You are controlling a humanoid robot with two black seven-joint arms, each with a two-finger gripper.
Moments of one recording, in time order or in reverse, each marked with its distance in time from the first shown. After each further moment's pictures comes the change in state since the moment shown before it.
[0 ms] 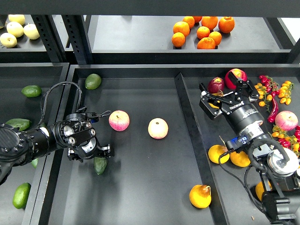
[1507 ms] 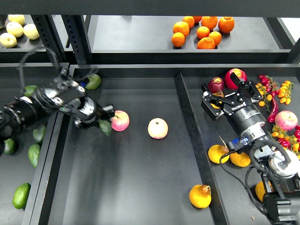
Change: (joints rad) left arm -0.164 0.138 -0.207 0.033 -0.159 0.000 0.000; right arm -0.024 0.000 0.011 0.002 0.001 0.021 0.000
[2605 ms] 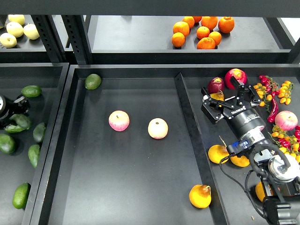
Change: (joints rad) left arm 0.144 0.404 -0.118 0.006 0.001 0.000 0.000; right arm -0.012 0.000 -0.005 0.000 0.000 0.011 -0.001
